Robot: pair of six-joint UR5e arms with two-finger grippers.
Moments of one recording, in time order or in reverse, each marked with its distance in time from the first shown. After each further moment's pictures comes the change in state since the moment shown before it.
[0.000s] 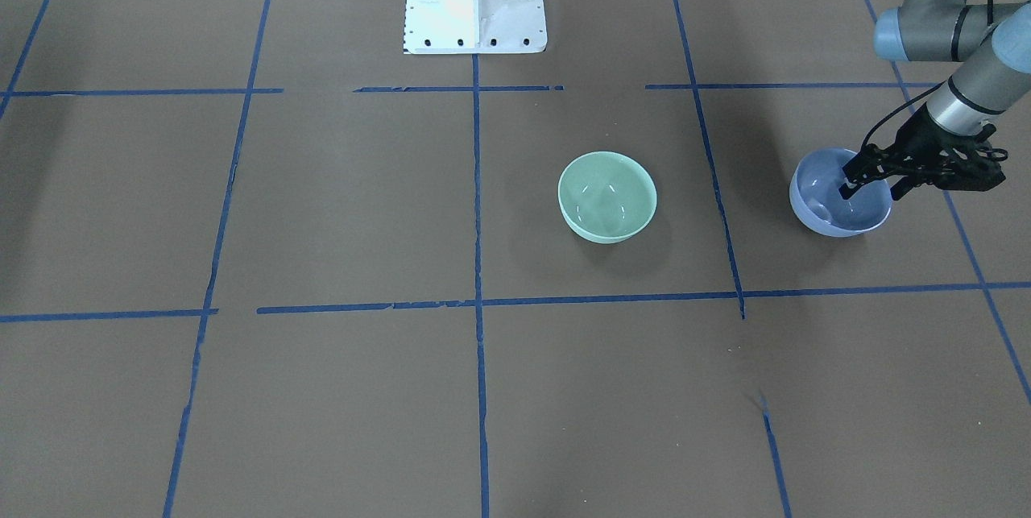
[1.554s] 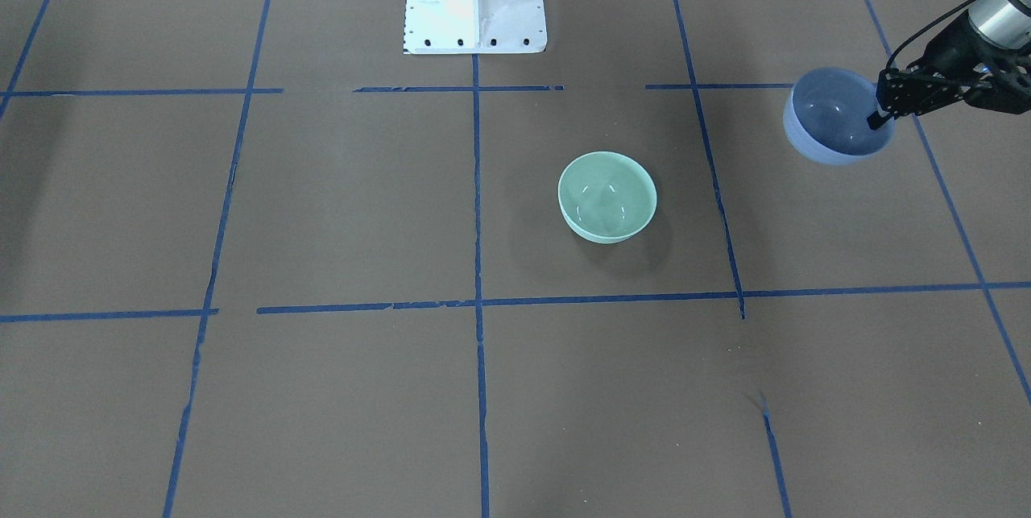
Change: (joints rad) left arm -0.142 0.129 -0.432 0.426 -0.216 0.200; right arm 0.000 0.000 0.000 0.000 0.000 0.000
